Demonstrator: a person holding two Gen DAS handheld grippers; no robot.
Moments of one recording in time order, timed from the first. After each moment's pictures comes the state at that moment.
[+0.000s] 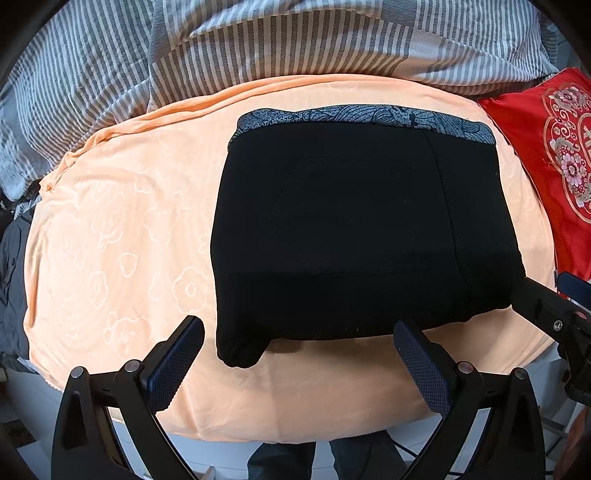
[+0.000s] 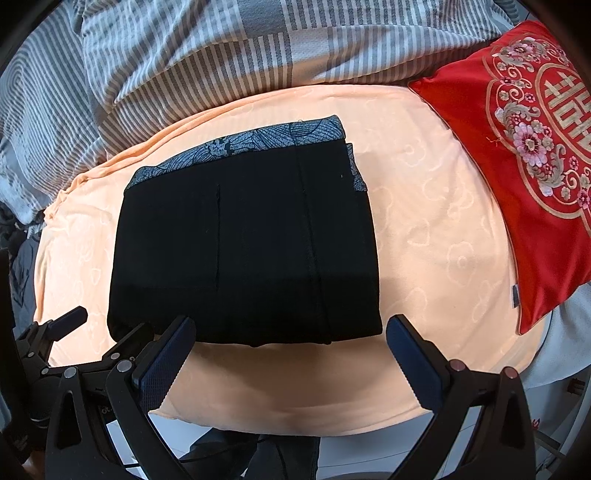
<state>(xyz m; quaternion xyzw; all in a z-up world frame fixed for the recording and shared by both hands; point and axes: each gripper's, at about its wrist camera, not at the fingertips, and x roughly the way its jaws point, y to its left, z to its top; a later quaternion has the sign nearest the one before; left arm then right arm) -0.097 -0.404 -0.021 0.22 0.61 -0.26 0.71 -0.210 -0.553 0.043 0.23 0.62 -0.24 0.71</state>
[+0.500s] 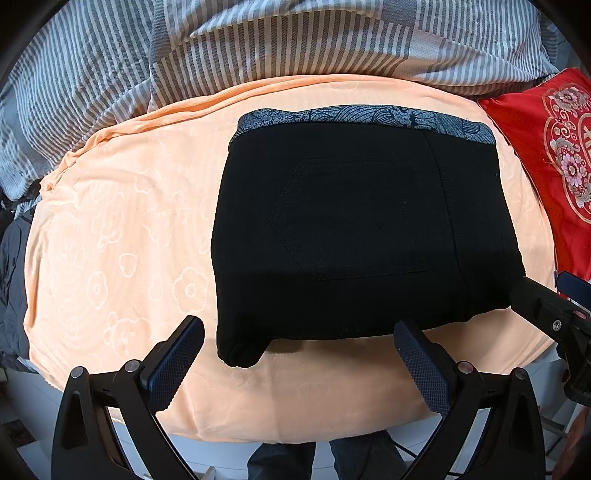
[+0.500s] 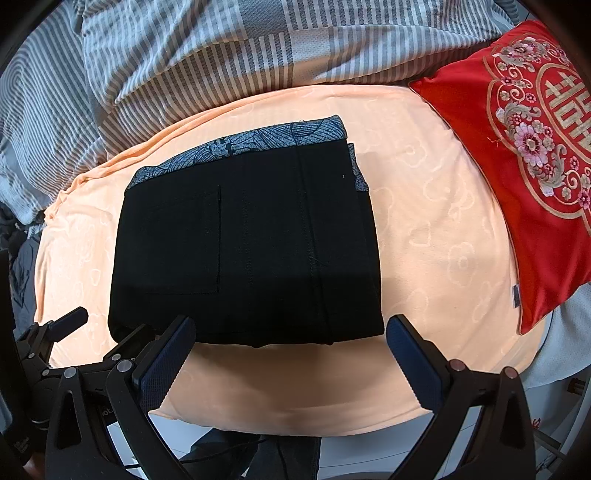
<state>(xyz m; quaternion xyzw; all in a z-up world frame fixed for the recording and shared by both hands) -0.097 -0.405 -0.021 0.22 0.61 -0.26 0.71 -0.209 -0.554 0.043 0.23 0.62 -0.24 0.71</state>
